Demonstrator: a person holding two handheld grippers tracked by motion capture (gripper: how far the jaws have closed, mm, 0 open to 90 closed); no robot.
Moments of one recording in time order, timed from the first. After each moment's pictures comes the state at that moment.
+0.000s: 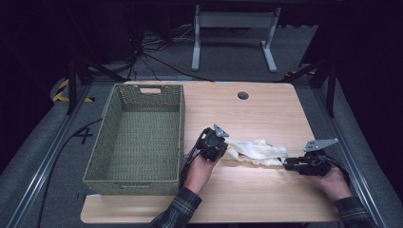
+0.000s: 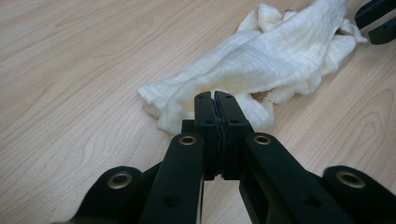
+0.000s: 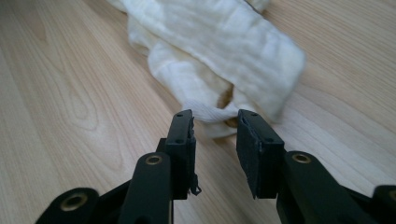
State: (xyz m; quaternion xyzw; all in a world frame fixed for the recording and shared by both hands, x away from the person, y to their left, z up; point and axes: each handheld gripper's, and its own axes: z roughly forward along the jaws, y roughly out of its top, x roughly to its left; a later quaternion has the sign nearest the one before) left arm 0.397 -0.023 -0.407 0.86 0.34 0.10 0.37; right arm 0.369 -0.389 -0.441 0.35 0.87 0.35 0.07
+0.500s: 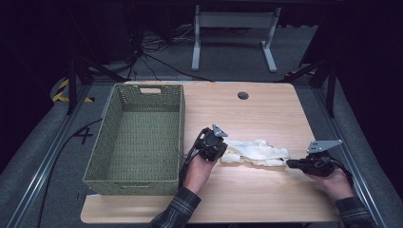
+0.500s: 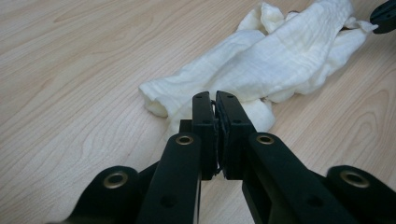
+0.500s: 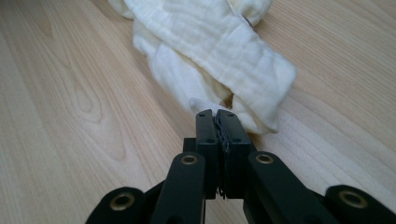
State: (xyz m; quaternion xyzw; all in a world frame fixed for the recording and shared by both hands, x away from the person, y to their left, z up) left arm 0.396 -0.020 -0.406 0.85 0.34 0.09 0.38; right arm 0.361 -0.397 -0.433 0.33 0.87 0.35 0.09
